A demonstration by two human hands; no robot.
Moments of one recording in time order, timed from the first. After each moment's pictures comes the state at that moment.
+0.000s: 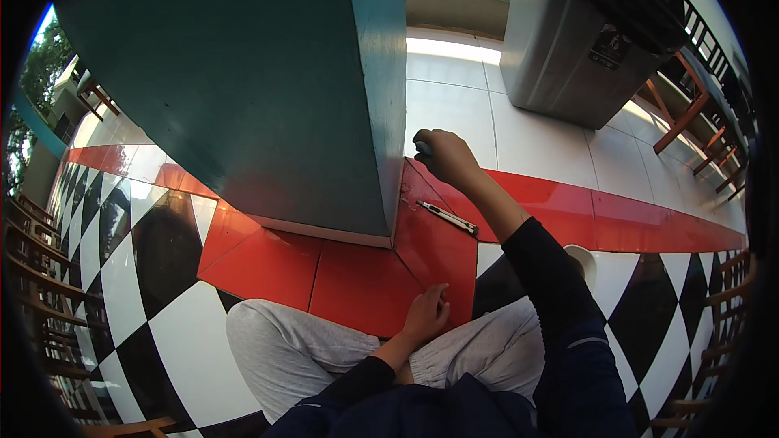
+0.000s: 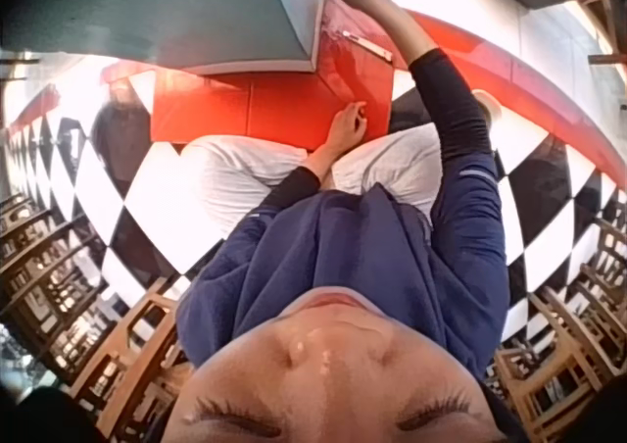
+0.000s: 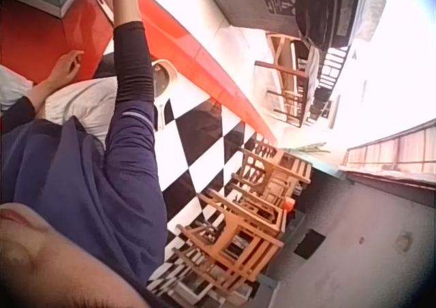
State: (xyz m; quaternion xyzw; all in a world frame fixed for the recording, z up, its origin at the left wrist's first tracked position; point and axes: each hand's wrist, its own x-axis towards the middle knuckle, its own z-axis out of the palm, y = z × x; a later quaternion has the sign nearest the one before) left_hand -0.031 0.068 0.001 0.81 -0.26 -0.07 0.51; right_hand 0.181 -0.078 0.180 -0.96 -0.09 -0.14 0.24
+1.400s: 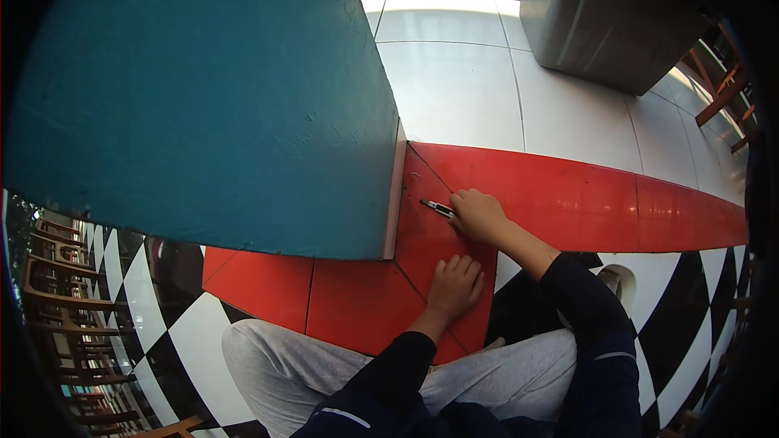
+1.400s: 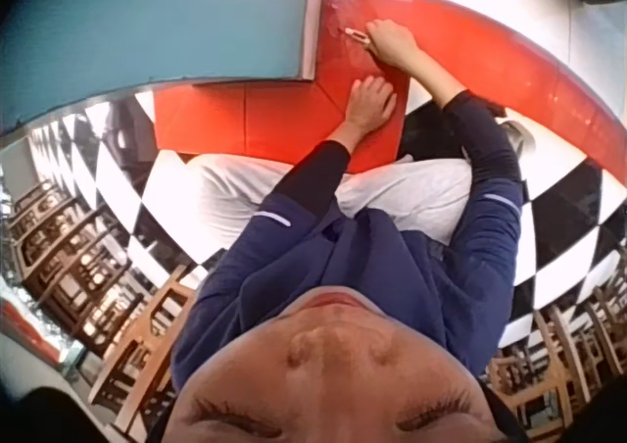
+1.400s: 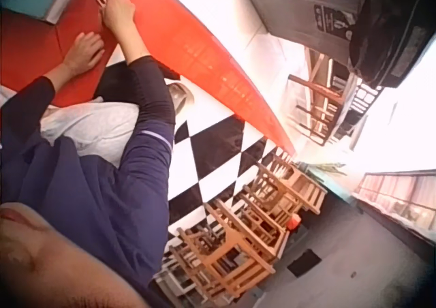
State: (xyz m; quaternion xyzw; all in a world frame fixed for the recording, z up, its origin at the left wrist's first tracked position) left_hand 0.047 0.001 -0.004 0.90 -0.34 0.04 0.27; right_hand 0.145 -0.136 0.023 -0.98 -0.14 0.05 0.15
